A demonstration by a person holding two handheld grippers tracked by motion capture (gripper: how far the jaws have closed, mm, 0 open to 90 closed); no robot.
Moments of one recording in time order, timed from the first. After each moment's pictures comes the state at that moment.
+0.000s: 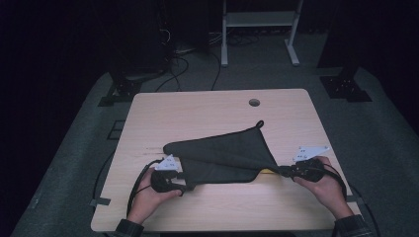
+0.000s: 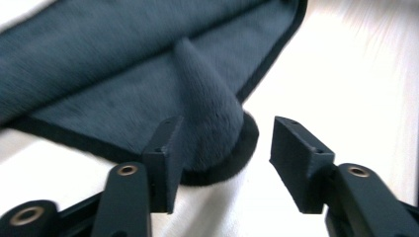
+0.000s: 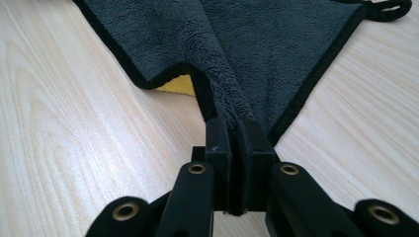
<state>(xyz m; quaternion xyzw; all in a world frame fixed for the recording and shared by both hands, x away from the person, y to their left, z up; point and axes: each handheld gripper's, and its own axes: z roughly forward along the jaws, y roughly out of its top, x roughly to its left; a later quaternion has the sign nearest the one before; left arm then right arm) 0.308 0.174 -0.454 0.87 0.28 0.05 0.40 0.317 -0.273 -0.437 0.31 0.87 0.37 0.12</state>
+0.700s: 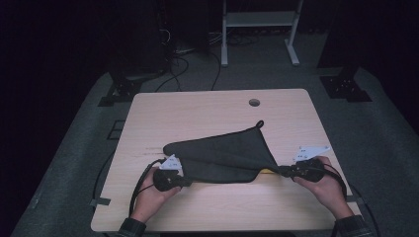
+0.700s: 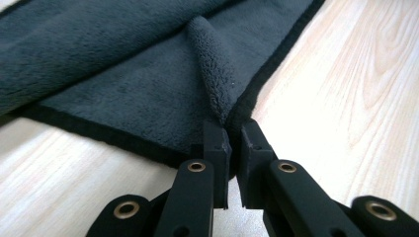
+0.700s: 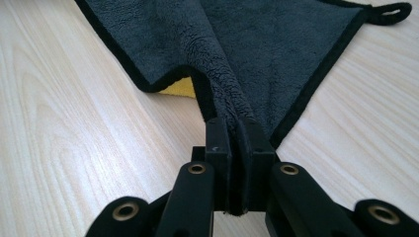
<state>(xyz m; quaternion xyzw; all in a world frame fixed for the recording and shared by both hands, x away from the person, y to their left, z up) 0.313 0.177 -0.449 0.87 0.30 0.05 0.39 0.315 -0.273 -0.434 0.31 0.87 0.37 0.12</state>
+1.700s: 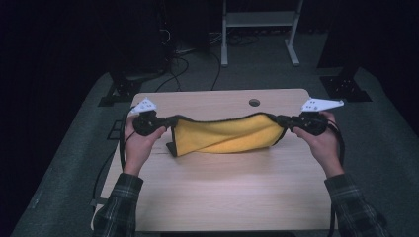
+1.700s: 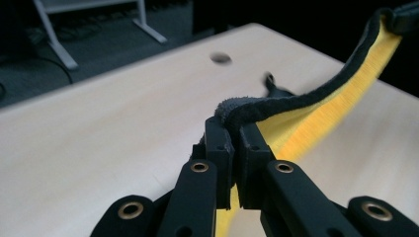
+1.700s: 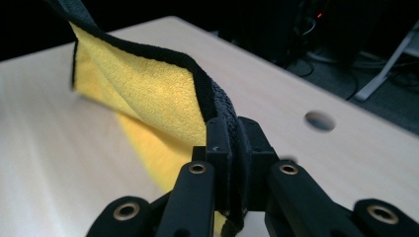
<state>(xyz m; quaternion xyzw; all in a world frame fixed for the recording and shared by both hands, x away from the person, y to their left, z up) 0.411 0.211 -0.333 0.78 0.35 0.17 0.50 0.393 -0.273 -0.343 0.32 0.79 0.48 0.20</state>
